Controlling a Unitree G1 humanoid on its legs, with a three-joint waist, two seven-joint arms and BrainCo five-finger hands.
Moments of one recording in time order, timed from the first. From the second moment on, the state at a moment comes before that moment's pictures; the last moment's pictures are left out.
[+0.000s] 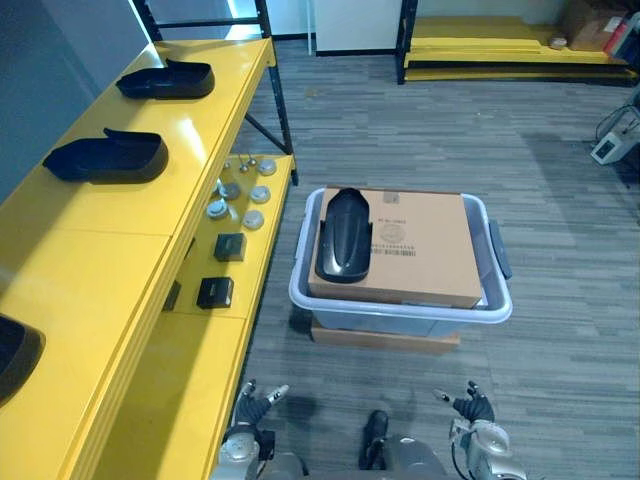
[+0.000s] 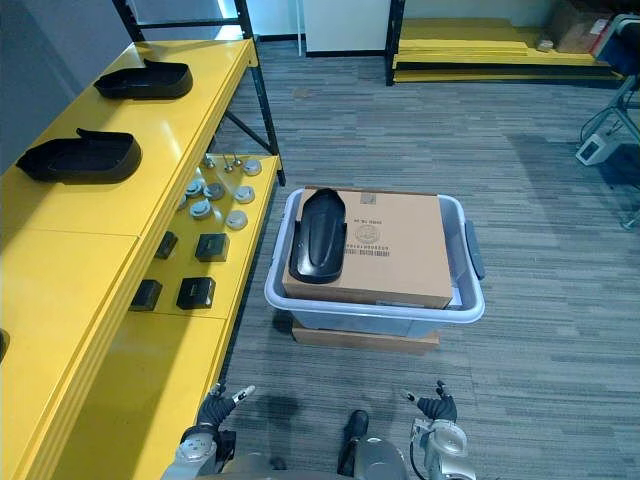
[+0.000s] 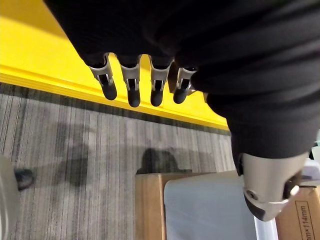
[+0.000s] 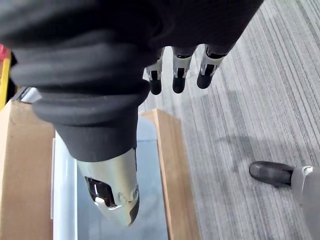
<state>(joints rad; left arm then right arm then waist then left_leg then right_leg) 0.12 0.03 0.03 0.77 0.09 -0.05 0.20 0.01 -0.08 -0.21 0.88 0.12 -0.07 -0.18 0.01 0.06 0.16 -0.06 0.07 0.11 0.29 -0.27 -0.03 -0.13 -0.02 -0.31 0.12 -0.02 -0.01</state>
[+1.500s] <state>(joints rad) 0.18 0.08 0.00 0.79 0.09 -0.07 0.18 -0.24 -0.22 -0.16 0.27 -0.10 -0.10 -0.28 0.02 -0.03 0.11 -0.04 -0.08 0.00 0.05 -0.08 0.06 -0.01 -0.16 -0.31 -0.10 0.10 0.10</state>
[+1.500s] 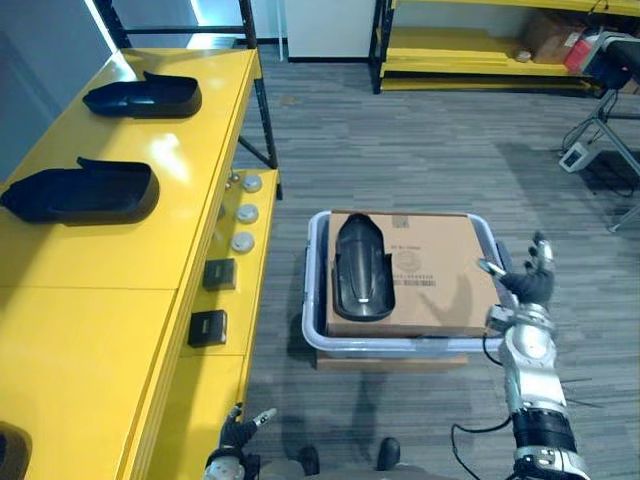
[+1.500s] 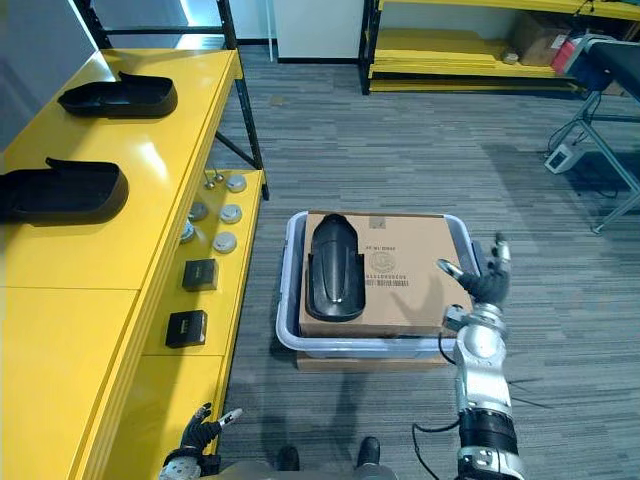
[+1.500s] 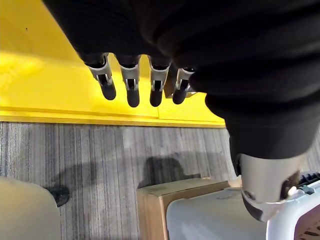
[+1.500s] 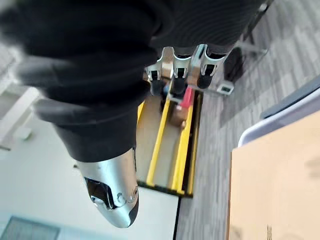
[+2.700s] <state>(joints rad) 0.06 0.07 -0.12 0.72 -0.01 -0.09 0.28 -0.95 -0.26 -0.26 1.14 -0.24 0.12 -0.41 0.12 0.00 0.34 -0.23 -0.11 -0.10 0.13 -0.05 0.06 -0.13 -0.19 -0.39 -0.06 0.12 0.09</state>
